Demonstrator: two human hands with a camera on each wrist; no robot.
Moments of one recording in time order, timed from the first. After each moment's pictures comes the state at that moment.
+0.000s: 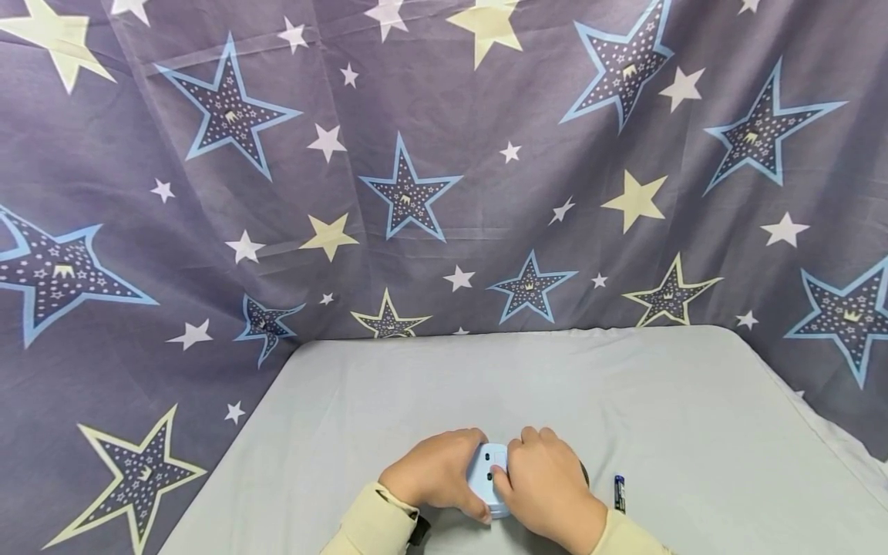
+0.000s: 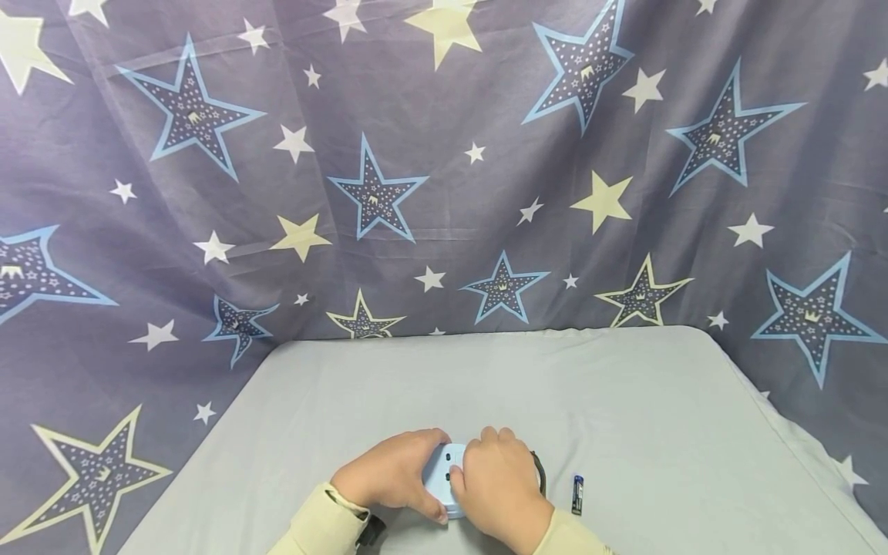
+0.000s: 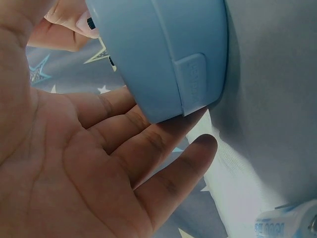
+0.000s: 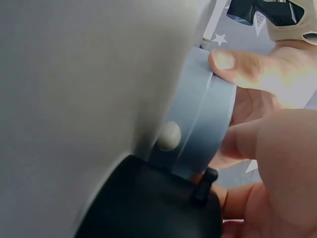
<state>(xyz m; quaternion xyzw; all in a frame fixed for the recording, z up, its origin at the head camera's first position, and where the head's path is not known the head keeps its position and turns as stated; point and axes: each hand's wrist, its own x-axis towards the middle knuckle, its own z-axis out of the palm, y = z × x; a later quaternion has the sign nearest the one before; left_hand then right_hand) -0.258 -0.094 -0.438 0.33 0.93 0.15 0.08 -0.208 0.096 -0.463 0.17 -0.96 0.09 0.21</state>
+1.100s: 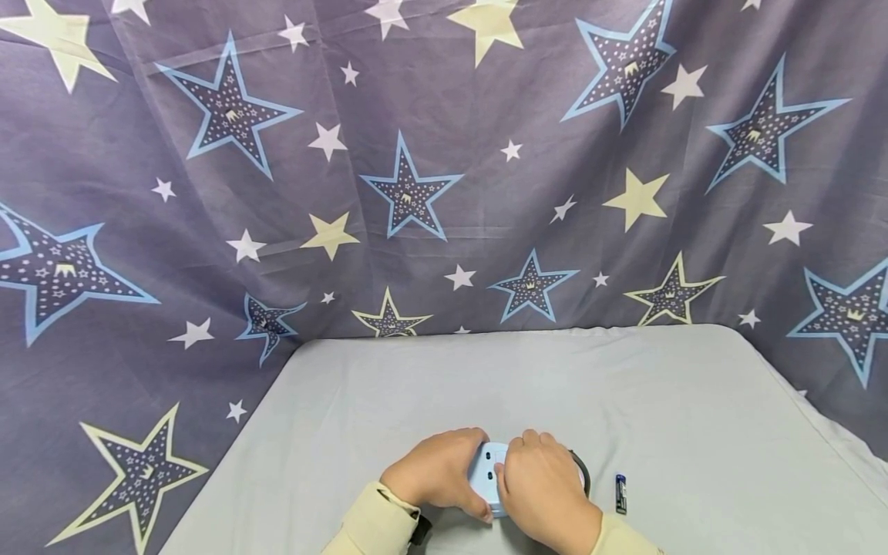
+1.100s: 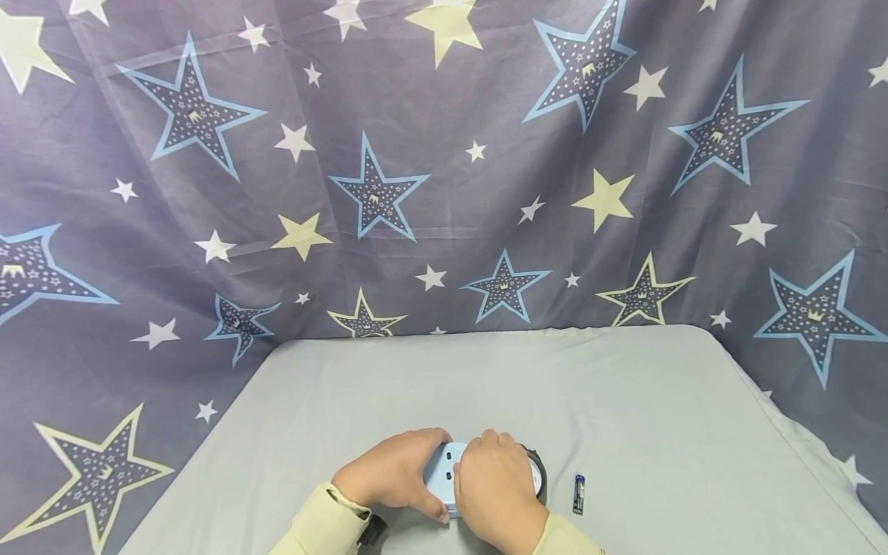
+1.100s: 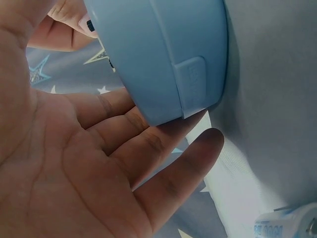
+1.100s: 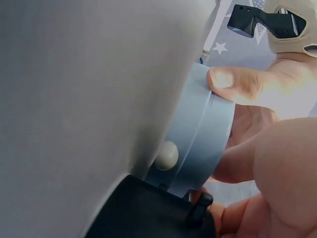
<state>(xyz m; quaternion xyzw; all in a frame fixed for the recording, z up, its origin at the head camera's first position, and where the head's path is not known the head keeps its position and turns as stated) -0.257 -0.092 -0.439 0.34 0.93 0.14 0.07 -0.203 0.086 -0.465 0.14 -0.97 0.07 0.20</state>
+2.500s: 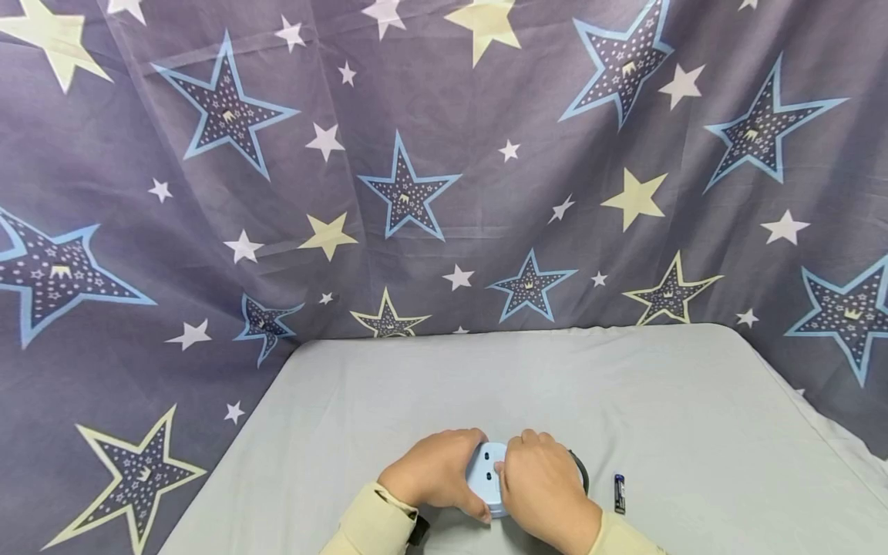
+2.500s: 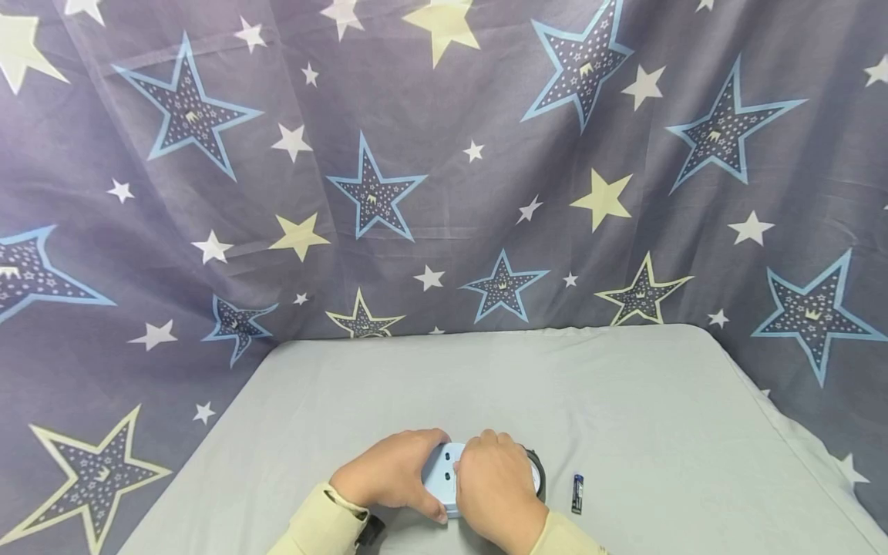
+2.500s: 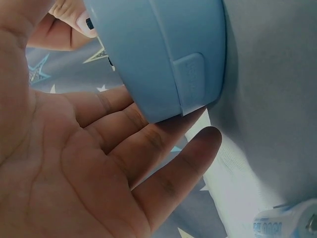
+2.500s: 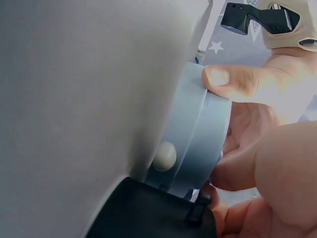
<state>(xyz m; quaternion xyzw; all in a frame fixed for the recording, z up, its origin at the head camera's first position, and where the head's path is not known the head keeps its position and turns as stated) -0.257 -0.091 -0.437 0.33 0.93 0.14 0.08 -0.206 0.088 -0.463 0.15 -0.97 0.09 0.19</state>
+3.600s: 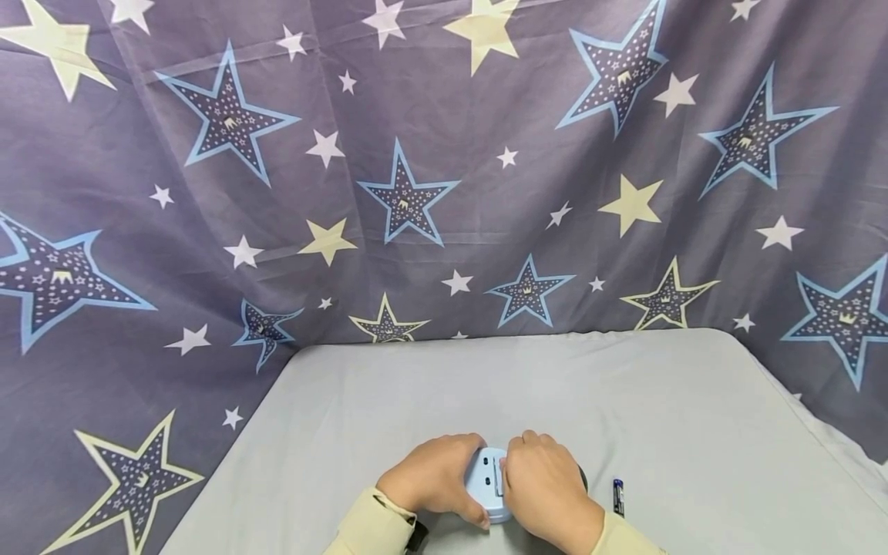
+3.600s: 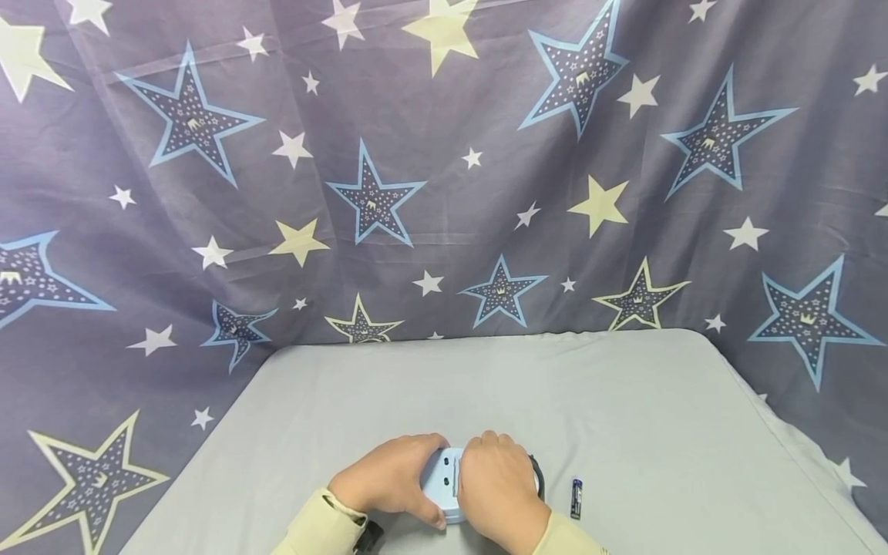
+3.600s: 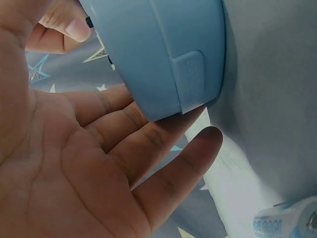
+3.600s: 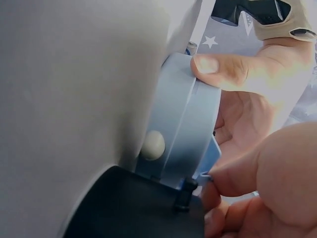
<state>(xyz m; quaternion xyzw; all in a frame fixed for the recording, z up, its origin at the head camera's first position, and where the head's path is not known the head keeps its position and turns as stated) -0.258 -0.093 -0.439 0.33 0.93 0.15 0.08 -0.207 0.092 -0.455 0.14 -0.97 0.12 0.17</state>
